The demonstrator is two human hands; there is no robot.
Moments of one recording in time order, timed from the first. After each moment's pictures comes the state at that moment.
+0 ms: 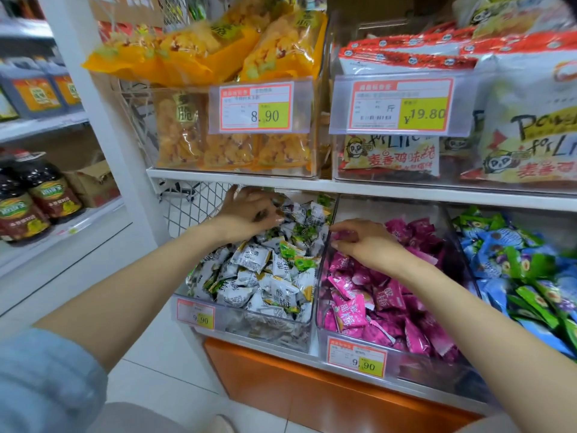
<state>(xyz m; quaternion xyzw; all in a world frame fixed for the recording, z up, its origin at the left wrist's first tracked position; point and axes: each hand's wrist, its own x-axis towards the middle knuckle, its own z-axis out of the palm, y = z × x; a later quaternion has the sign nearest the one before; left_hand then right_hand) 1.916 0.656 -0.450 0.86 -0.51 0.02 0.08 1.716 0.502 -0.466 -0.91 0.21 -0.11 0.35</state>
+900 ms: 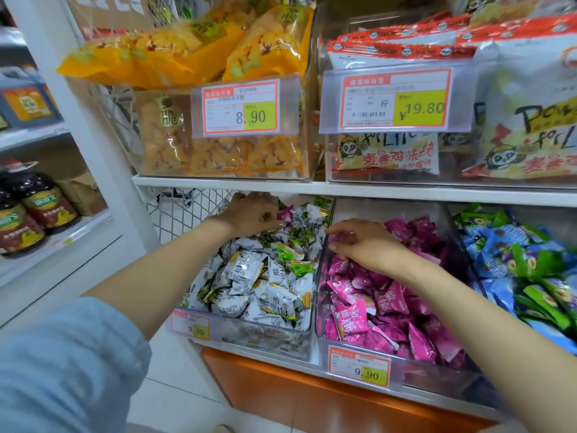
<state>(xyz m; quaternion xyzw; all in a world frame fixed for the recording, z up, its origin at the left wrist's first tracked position) 1.947 0.618 -0.463 0.84 -0.55 0.04 0.00 1.717 0.500 -0.465 -0.91 0.20 -0.10 0.36</state>
